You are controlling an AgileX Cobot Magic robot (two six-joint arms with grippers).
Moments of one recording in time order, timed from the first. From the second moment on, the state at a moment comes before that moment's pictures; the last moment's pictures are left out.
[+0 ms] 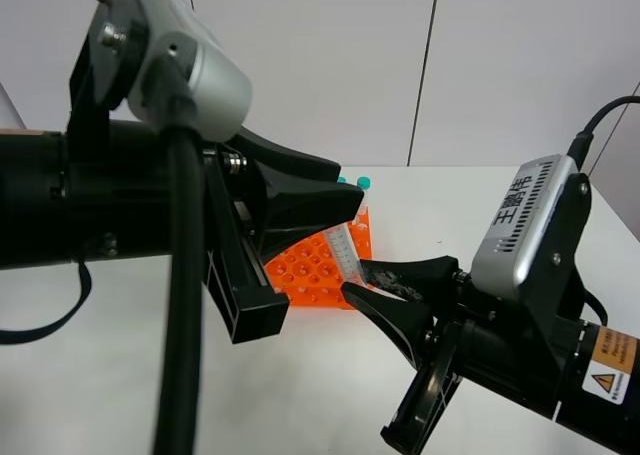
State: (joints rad) left arm -0.91 1.12 -0.81 -1.19 0.13 1.25; right arm 1.08 1.03 -0.32 0.47 -0.48 -0.64
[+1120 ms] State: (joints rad) left arm -0.91 1.12 -0.81 -1.19 0.12 1.25; right arm 1.03 1.03 -0.32 0.76 -0.35 -0.80
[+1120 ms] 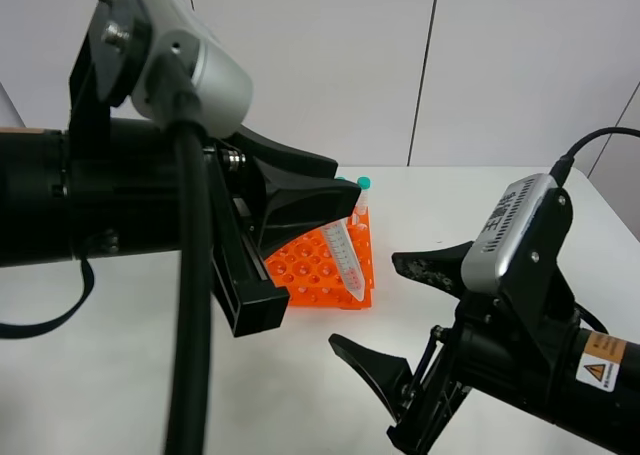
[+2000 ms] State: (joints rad) left arm -0.91 1.12 -0.81 -1.19 0.12 1.25; right arm 0.66 1.03 -0.32 1.13 -0.20 -1.14
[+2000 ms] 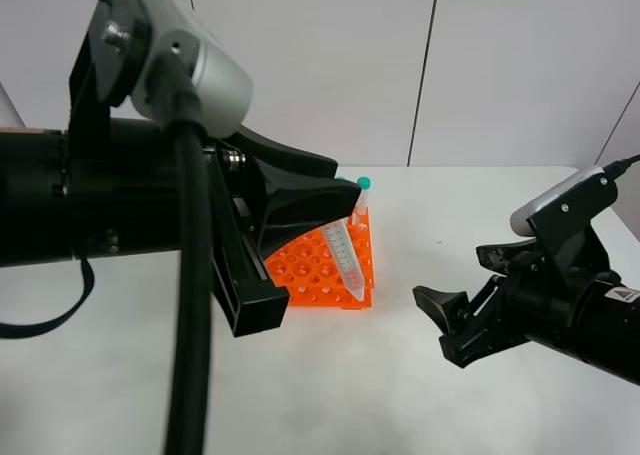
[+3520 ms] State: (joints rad) left arm -0.91 1.12 -0.81 -1.19 0.12 1.25; right arm 0.44 1.31 -0.45 1.75 -0.40 -1.66
